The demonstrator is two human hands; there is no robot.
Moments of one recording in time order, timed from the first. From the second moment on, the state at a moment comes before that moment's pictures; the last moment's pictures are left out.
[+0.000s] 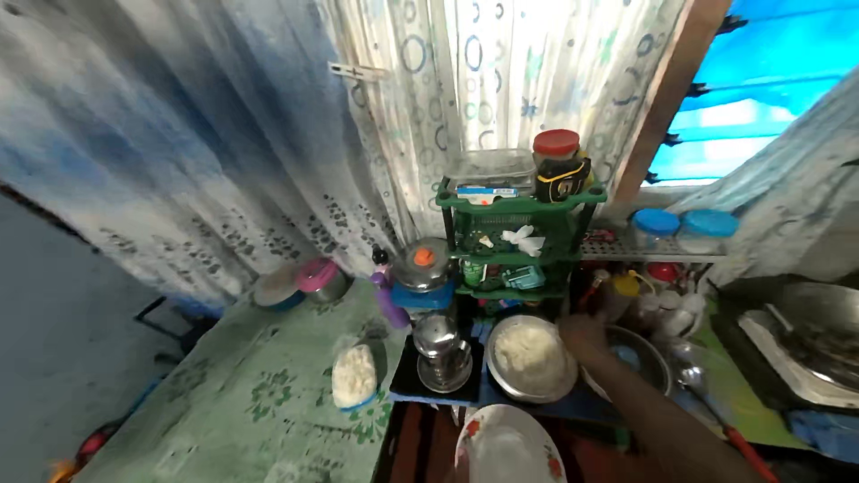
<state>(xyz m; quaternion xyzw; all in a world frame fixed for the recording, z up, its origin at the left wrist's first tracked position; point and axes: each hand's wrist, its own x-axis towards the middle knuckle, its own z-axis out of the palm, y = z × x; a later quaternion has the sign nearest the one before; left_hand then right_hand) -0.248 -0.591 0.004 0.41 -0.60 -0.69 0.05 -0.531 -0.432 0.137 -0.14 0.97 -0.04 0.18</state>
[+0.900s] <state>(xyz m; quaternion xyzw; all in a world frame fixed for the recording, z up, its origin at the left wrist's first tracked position) -0.378 -0.581 0.035 0.16 -0.74 -0.60 -0.27 -0.596 -0.495 0.087 -0.41 0.89 0.04 0.22</state>
